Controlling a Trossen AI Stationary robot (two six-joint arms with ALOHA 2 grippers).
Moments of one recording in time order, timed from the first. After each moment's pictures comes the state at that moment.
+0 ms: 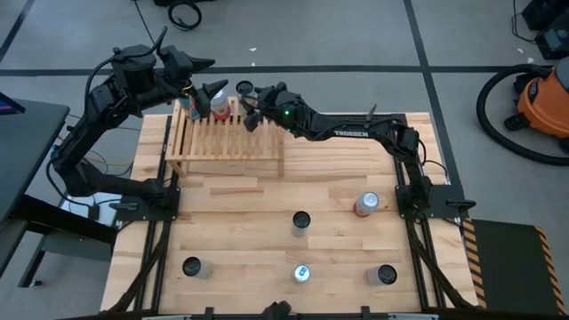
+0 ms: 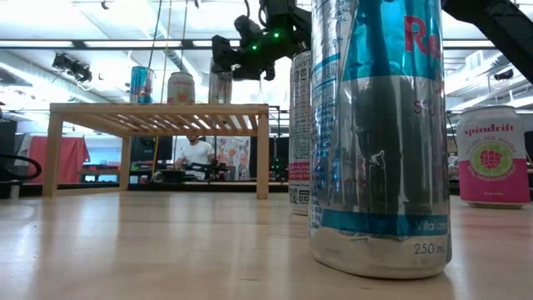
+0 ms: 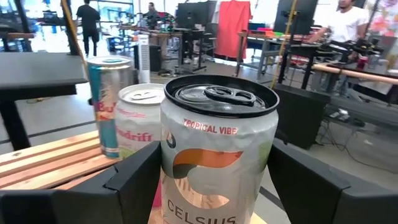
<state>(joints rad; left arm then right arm) 0.55 1.20 1.76 -0.74 -0.08 0.12 -0.33 2.06 1.72 0.32 0.36 -0.03</state>
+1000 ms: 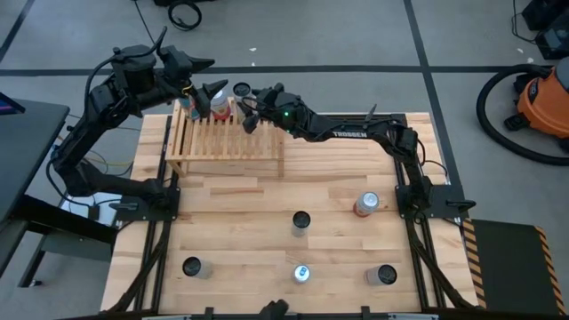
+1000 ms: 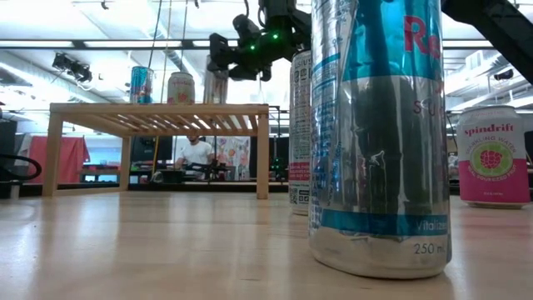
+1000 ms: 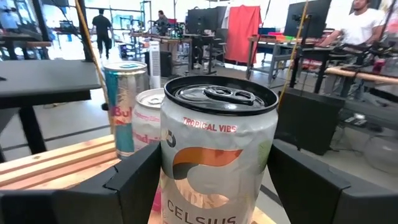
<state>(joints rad) 0.55 1.20 1.76 -0.74 -0.08 0.12 -0.33 2.08 1.72 0.36 0.32 -0.03</state>
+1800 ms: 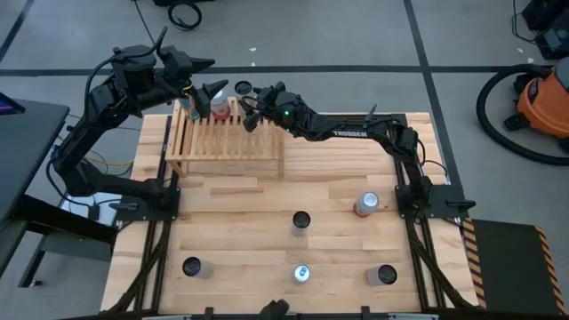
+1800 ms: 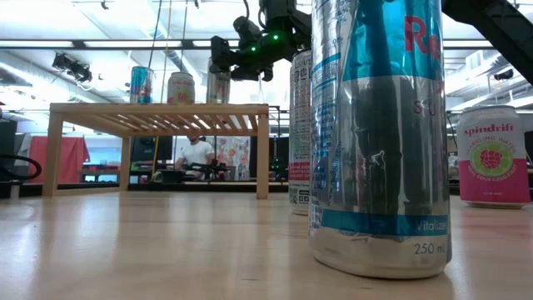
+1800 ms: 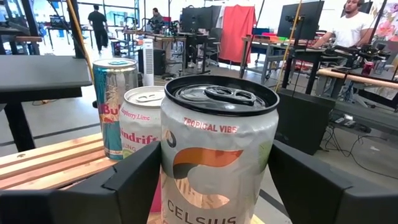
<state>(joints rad) 0.55 1.20 1.76 -0.74 -0.08 0.12 -0.33 2.08 1.72 0.35 0.32 -0.05</state>
